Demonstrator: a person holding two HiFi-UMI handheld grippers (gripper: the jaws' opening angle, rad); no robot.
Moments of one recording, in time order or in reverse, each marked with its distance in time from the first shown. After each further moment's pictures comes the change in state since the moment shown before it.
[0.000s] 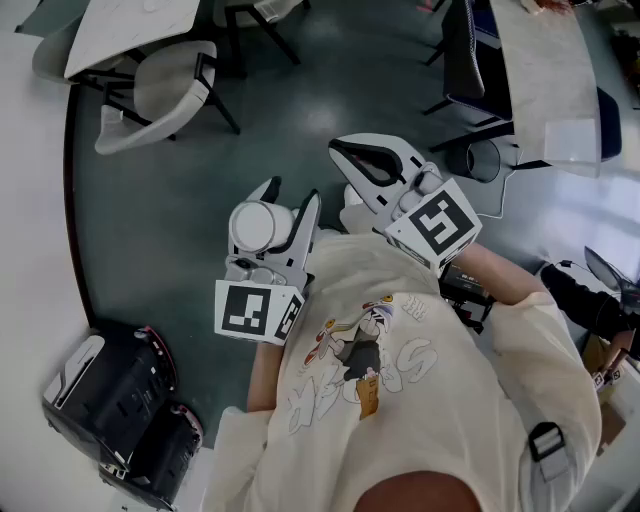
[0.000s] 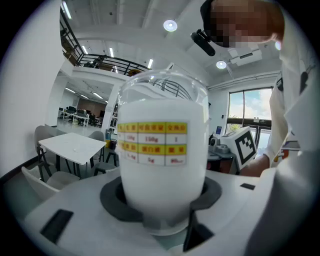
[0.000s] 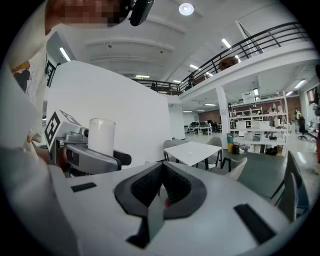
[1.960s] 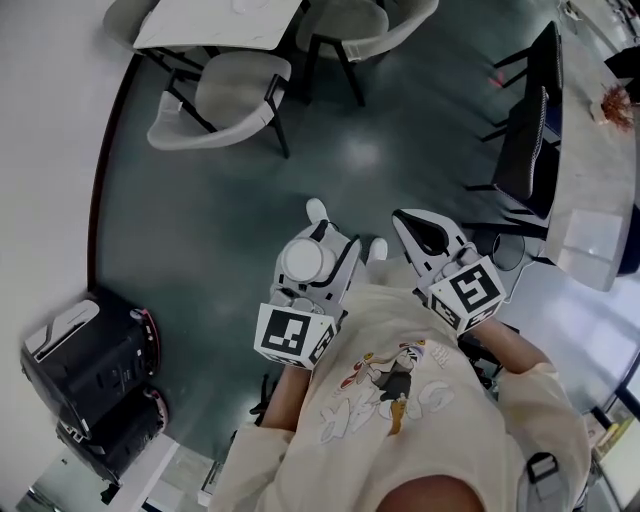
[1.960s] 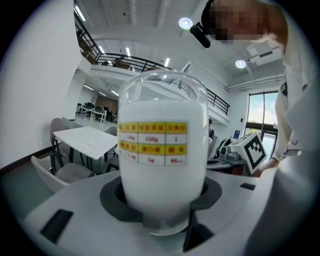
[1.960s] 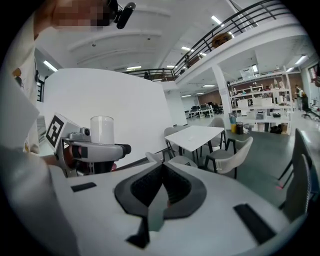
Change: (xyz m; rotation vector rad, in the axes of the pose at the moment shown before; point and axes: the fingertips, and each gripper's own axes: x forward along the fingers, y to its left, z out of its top) left arm 0.047 0.076 0.006 -0.111 0.016 0.150; right arm 0.055 -0.053 -0.034 0.164 0.160 0.045
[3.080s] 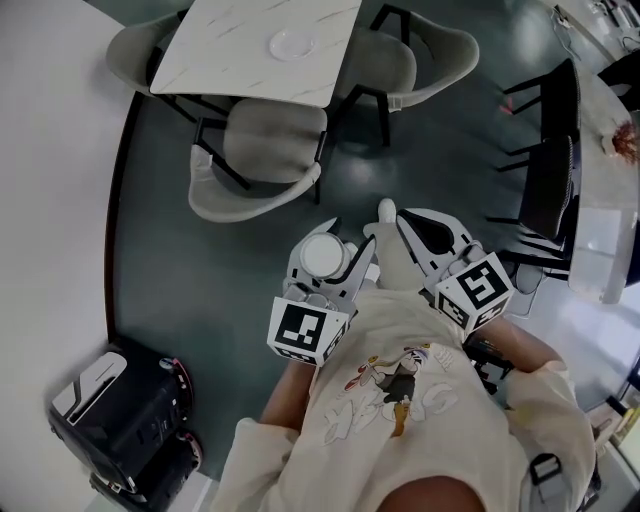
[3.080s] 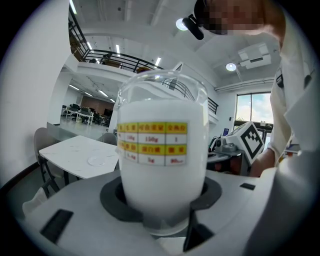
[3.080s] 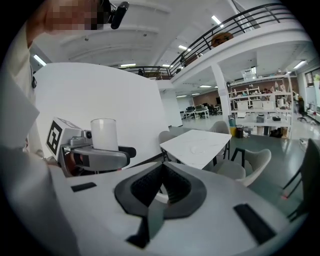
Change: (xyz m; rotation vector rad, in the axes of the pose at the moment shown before) left arm 0.052 0.219 0.116 0.087 0.004 -0.152; right arm 0.230 0.007 0.122 0.013 0.000 -0.080
